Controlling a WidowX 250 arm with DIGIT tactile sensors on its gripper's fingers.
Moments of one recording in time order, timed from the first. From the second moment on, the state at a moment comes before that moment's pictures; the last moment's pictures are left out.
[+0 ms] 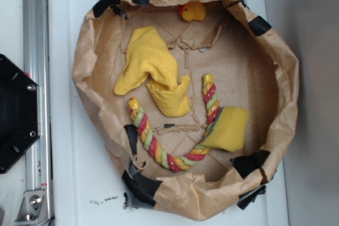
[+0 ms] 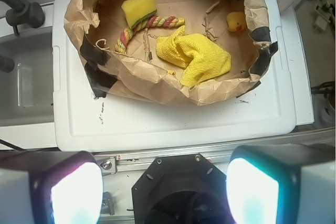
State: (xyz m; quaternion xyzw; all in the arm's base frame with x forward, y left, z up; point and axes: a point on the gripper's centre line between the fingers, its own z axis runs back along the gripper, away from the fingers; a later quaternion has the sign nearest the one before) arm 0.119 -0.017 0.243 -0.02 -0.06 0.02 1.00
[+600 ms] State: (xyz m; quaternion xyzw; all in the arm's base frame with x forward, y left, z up) arm 0.168 0.005 0.229 0.02 -0.08 -0.01 1.00
